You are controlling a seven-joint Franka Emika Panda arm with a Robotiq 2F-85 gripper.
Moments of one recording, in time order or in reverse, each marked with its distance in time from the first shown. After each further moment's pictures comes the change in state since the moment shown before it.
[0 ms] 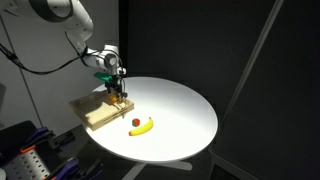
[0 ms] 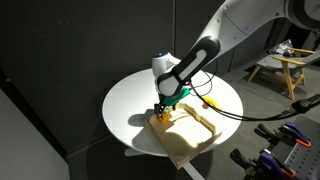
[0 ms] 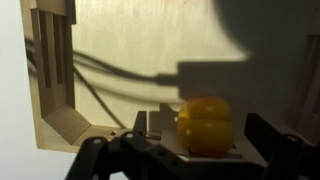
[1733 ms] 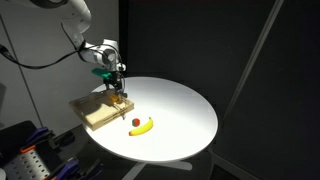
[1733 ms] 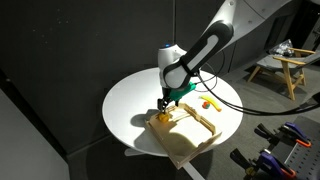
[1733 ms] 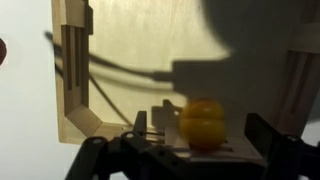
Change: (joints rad) arm -0.054 -0.127 0.044 -0.142 0.000 0.042 -0.049
